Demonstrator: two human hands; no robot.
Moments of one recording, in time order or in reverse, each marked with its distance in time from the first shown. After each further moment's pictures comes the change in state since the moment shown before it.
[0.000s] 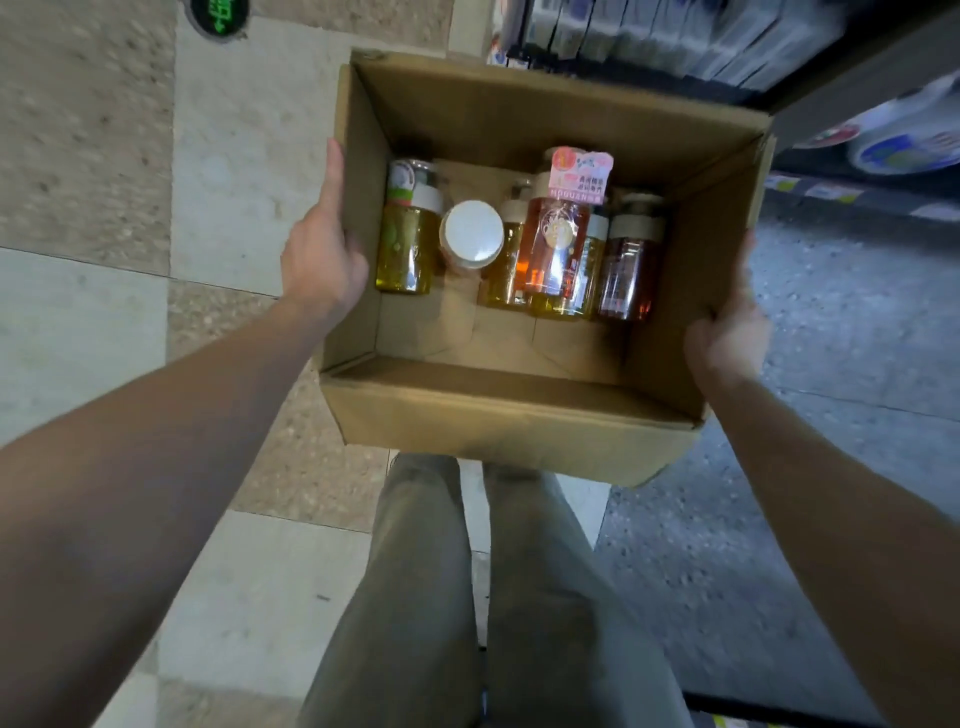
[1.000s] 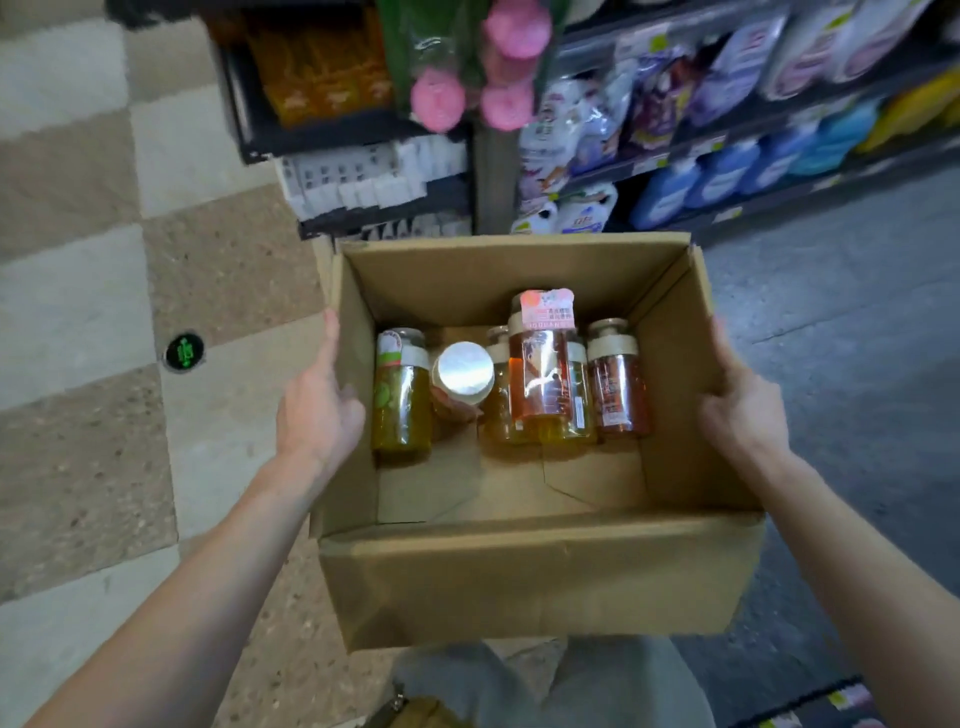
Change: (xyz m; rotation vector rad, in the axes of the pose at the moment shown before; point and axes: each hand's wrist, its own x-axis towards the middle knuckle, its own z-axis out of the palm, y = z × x) left_hand -0.307 0.178 -0.128 0.080 -0.023 0.418; right_hand -0.285 0.148 -0.284 0.219 0.247 0.252
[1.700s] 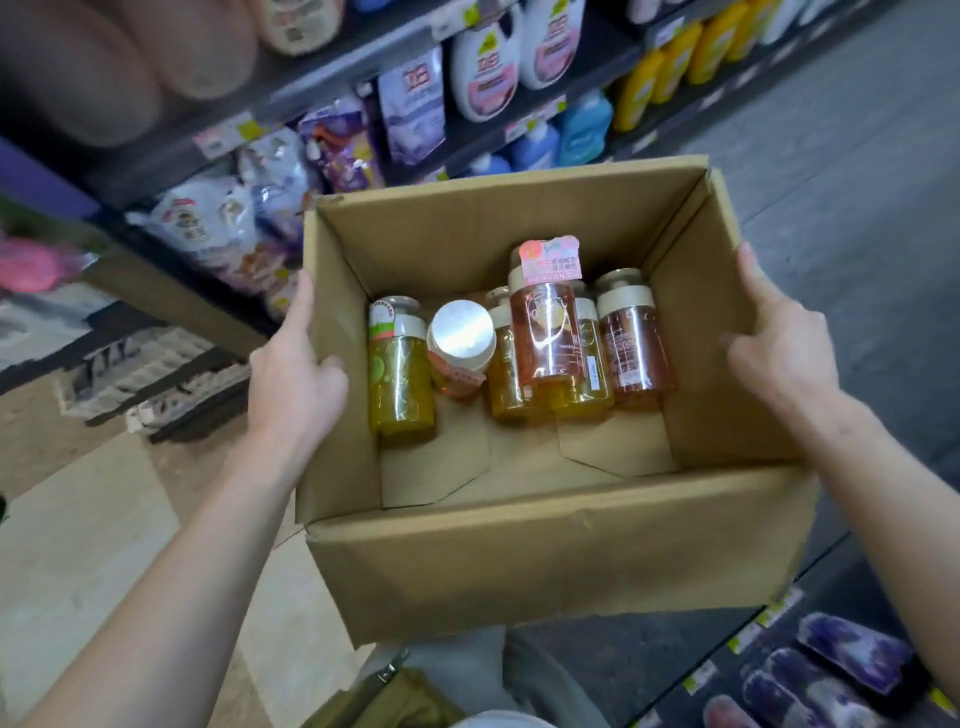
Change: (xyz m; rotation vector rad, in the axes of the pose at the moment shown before) left_hand -0.041 0.478 0.213 -0.055 -0.107 0.170; right_hand 0.226 0.302 -0.336 -0.007 0.161 0.165
